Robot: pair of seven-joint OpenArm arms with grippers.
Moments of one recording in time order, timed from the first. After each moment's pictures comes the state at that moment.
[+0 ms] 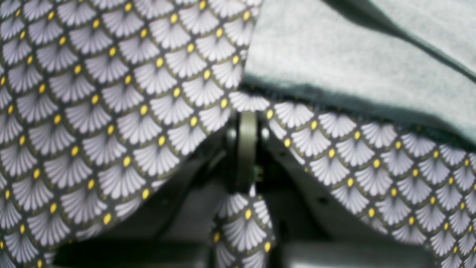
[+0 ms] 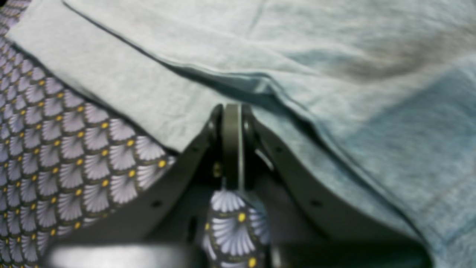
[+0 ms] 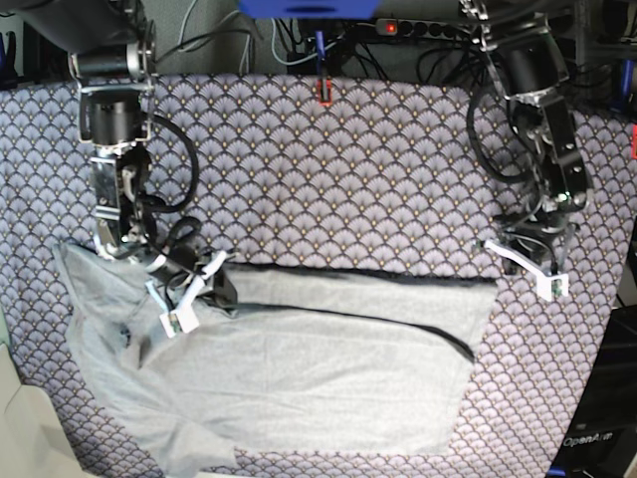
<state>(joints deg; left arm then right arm) -6.0 -7.3 -23.3 78.9 -10.7 -17.6 37.2 16.6 9.0 2.2 59.8 15.8 36.4 -23.9</state>
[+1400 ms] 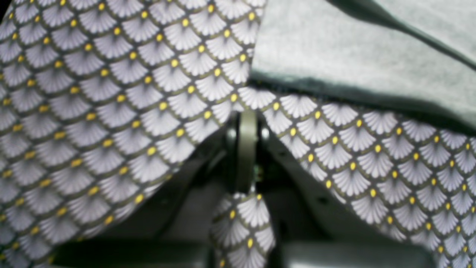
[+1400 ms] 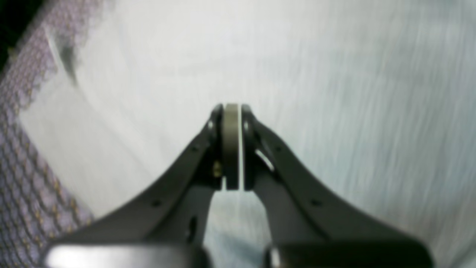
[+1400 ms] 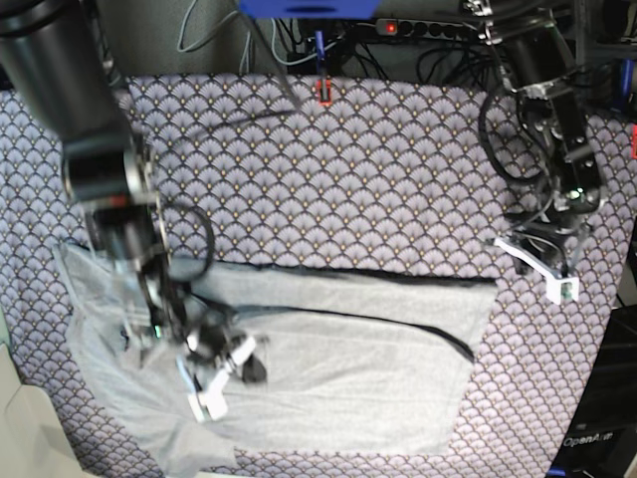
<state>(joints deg) -3.8 -8.3 -23.2 88.8 -10.8 -17.8 44.7 45.0 5.8 -9.2 22.1 15.6 36.0 -7.1</state>
